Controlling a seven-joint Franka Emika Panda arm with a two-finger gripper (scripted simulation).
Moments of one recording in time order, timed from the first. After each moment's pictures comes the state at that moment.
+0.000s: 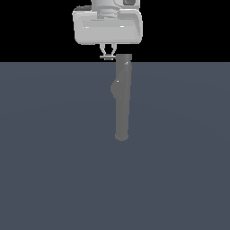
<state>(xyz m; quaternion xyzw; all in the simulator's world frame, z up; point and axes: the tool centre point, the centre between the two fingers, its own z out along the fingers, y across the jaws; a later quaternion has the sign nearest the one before) 0.017 0.020 0.300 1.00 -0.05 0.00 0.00</state>
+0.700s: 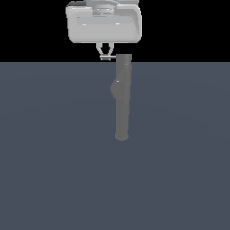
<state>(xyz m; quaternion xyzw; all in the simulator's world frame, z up) -0.011 0.028 0.300 1.00 -0.05 0.01 0.00</state>
